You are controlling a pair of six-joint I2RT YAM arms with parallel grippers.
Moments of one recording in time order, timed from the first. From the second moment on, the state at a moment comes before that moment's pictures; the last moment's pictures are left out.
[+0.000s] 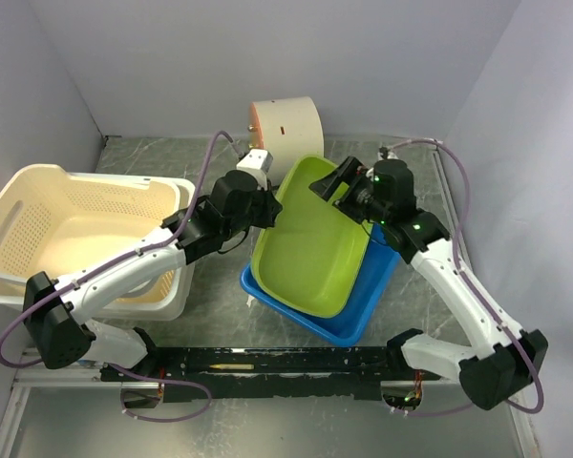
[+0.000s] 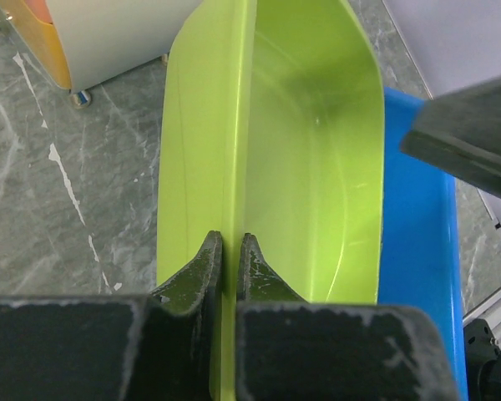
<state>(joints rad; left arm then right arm) -0.88 1.37 1.23 -0.27 -0.26 -0.49 0.41 1.09 1.10 -0.41 -0.09 0.85</state>
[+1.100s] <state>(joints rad) -1.04 1.25 1.24 -0.23 -0.22 -0.39 0.63 1.28 1.32 -0.47 0.15 0.97</state>
